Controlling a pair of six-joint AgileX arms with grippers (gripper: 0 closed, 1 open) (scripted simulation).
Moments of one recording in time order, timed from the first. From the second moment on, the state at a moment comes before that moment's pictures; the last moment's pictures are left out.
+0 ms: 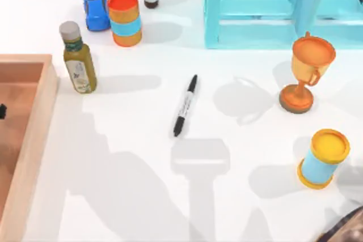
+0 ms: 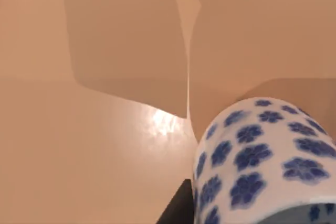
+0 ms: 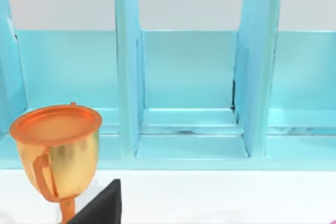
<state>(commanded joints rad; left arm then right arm) 0.23 1.87 1.20 -0.91 0.00 0.25 0.00 0.00 0.00 0.00 0.00 0.00</state>
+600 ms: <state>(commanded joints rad) 0.23 1.87 1.20 -0.91 0.00 0.25 0.00 0.00 0.00 0.00 0.00 0.00</state>
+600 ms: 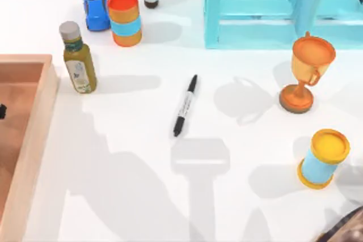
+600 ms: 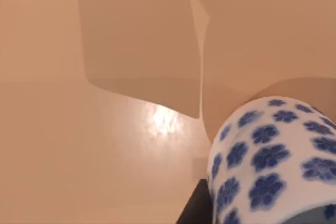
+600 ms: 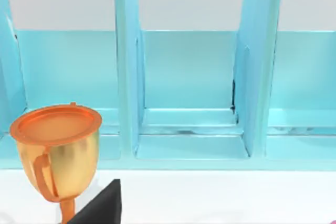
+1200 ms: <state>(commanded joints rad) 0.19 1.84 1.30 -1.01 -0.01 0.19 0.00 0.00 0.00 0.00 0.00 0.00</state>
